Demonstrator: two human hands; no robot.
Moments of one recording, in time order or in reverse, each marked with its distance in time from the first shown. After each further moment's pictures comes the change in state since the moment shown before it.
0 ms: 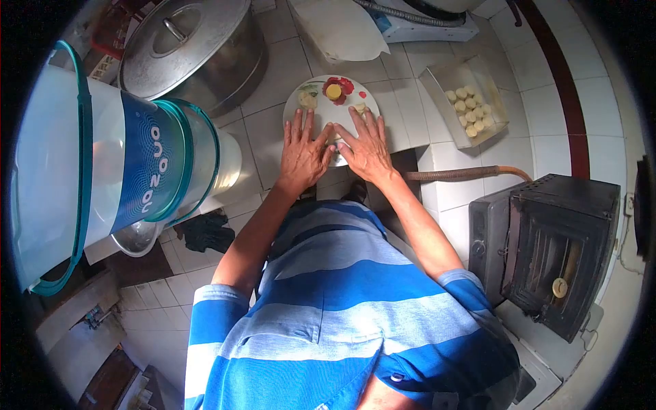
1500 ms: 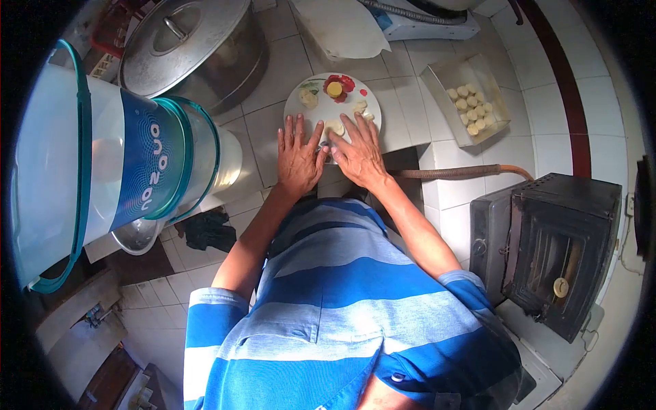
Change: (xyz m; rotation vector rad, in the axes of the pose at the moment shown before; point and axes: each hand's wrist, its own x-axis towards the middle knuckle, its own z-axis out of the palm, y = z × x) left_hand -0.017 0.001 0.000 -0.041 0.009 -0.112; right_hand -0.007 -0.022 0.002 0.068 0.035 -0.026
